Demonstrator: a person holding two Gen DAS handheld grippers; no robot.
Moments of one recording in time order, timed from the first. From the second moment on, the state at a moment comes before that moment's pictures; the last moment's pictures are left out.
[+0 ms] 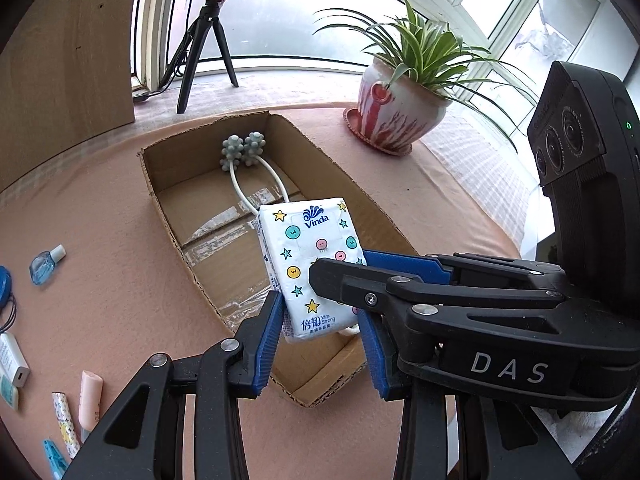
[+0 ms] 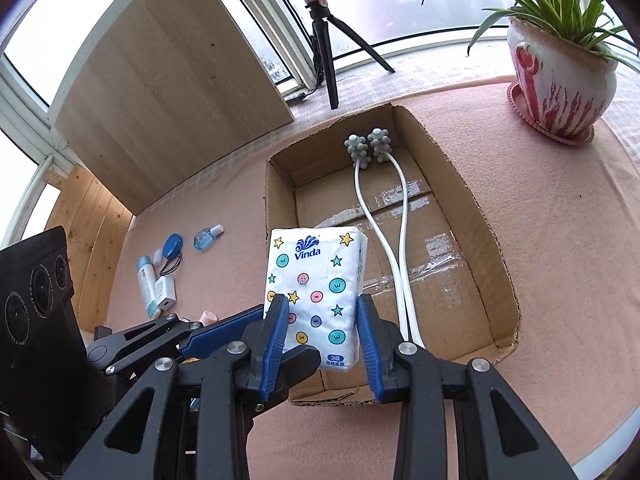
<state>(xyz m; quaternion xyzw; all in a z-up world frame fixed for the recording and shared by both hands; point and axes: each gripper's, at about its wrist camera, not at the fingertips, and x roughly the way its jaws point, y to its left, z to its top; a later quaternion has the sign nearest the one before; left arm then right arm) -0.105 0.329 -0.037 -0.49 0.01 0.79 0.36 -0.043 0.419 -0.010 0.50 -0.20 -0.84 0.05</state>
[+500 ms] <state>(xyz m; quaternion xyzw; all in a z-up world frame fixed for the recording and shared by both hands) -0.103 0.313 -0.042 -0.49 0.02 0.80 0.33 -0.043 0.418 -0.008 0.47 -0.20 -0.86 0.04</state>
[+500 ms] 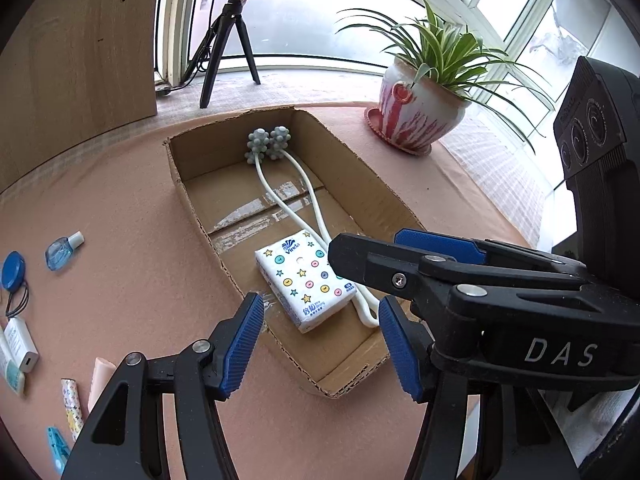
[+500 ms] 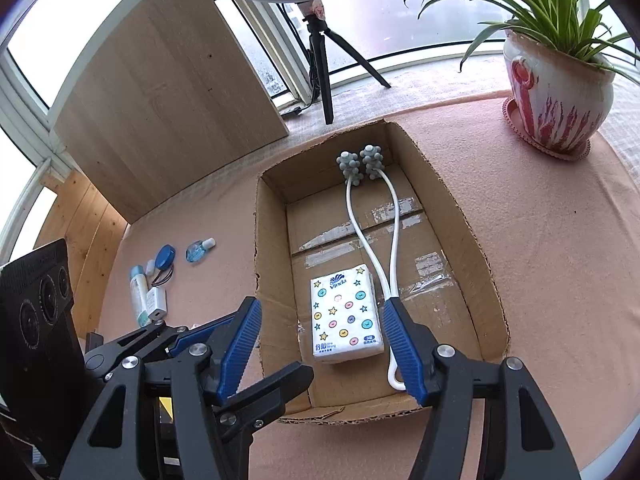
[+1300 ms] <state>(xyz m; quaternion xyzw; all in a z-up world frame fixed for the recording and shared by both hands) -0.093 0.075 -0.057 -0.53 -0.06 0.83 0.16 -0.040 0.301 0.000 0.49 -0.18 -0.84 0.13</state>
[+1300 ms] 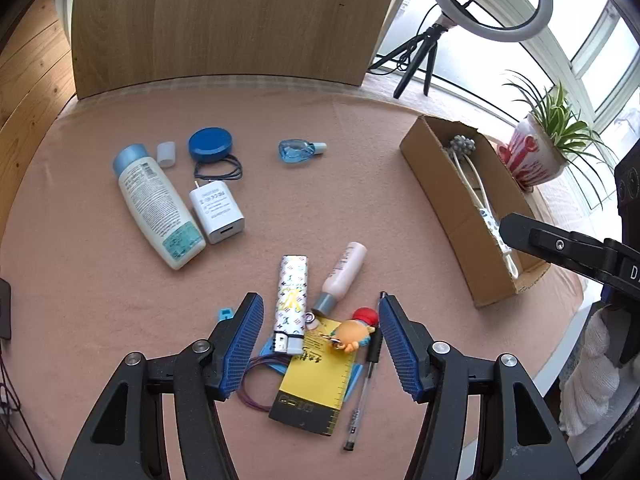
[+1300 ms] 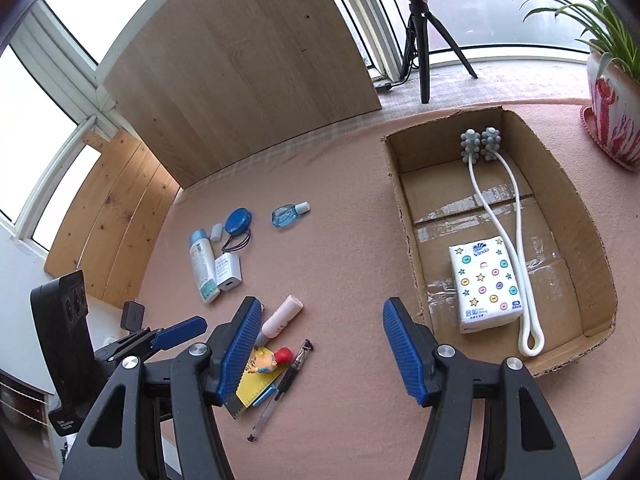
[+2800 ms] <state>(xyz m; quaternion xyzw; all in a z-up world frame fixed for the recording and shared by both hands) -0.123 -0.015 -0.132 -0.55 -0.17 0.81 0.10 -0.104 0.196 -0.105 0.60 -0.06 -0.79 0.10</state>
